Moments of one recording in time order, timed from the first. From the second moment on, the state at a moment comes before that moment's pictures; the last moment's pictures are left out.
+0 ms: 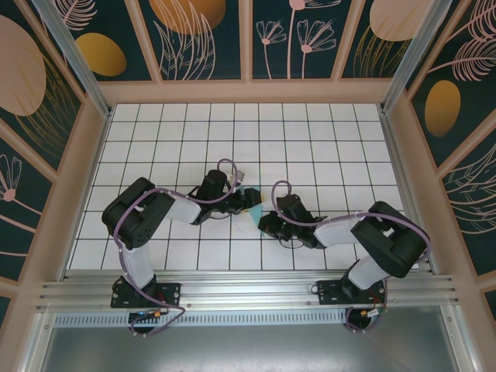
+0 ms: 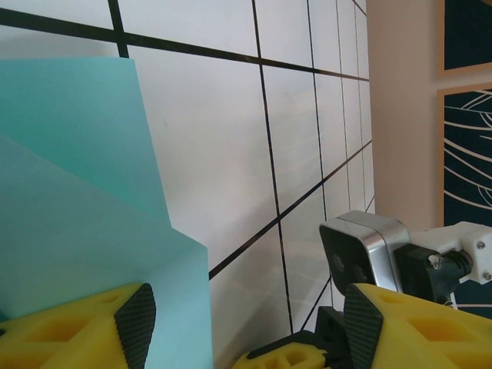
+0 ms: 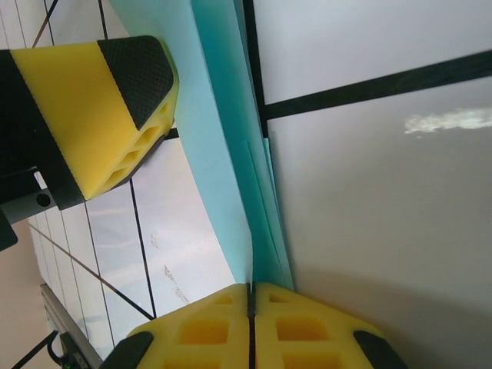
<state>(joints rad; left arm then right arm) -0.65 1.88 0.72 0.59 0.60 -0.98 0.80 1.52 0.40 0.36 -0.26 1.13</state>
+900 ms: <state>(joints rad) -0.65 1.88 0.73 0.57 0.61 -0.97 0.82 1.45 0.39 0.26 -0.22 1.14</state>
